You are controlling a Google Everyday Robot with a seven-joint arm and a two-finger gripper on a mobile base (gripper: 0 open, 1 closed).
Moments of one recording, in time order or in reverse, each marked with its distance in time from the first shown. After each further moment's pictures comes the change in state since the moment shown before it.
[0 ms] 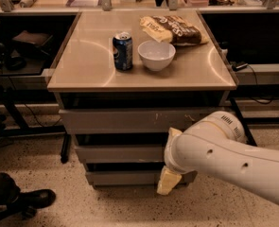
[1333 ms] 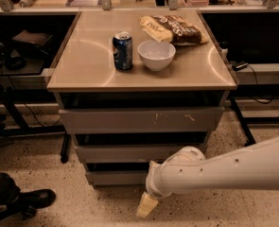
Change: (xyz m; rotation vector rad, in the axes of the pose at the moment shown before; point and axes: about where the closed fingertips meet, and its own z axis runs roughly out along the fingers) arm -0.011 0.082 0.152 -0.200 -0.120 0.088
